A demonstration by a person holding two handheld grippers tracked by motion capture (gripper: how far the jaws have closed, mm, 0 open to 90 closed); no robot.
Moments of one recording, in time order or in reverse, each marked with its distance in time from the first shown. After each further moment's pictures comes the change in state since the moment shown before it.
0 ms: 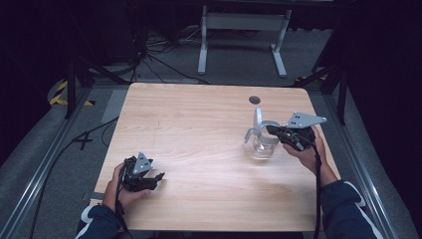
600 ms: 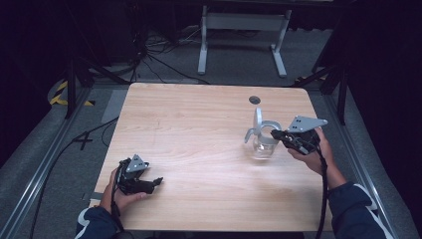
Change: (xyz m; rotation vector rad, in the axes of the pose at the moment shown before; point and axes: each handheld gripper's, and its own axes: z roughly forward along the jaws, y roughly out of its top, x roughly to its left) left arm 0.009 -0.012 0.004 -0.005 -0.077 -0.107; right arm 0.004 -0.003 -0.012 0.101 -0.004 -0.052
